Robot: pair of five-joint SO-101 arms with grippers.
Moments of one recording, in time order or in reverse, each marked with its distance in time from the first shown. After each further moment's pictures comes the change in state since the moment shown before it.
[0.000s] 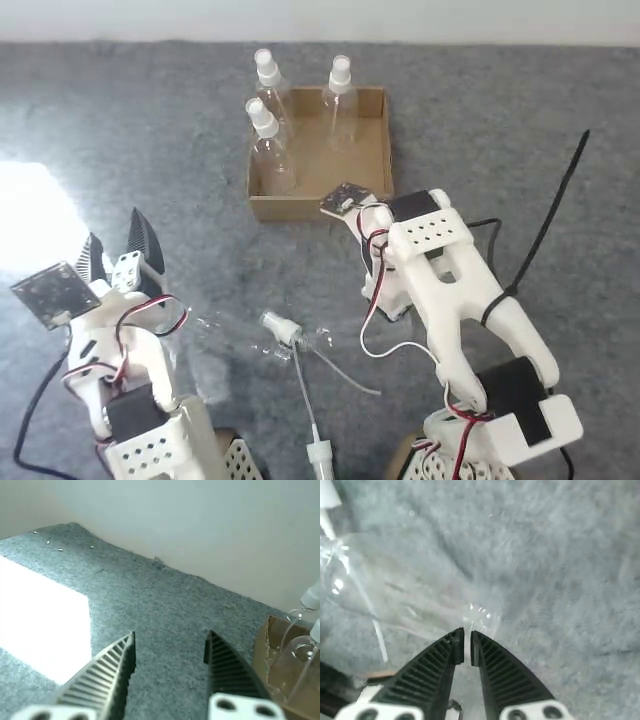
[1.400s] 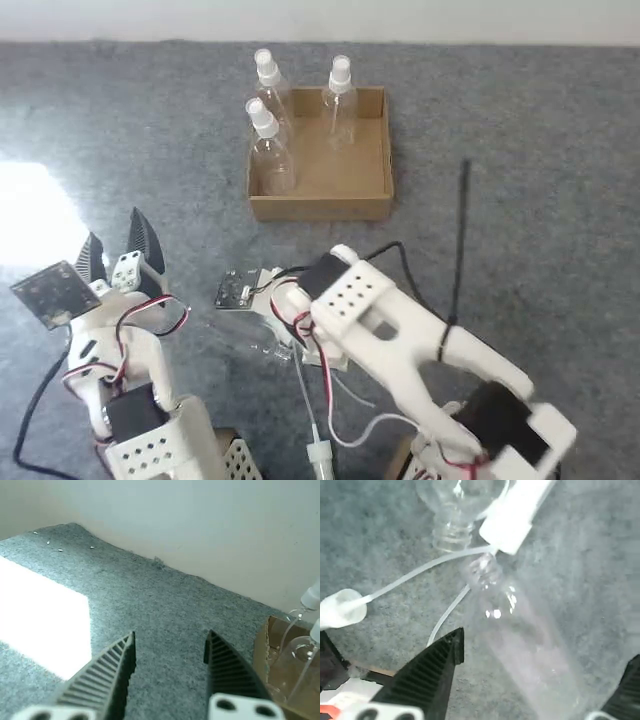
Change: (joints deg) left arm 0.0 0.0 0.0 -0.1 0.0; right arm -26.8 -4.0 5.3 -5.2 6.9
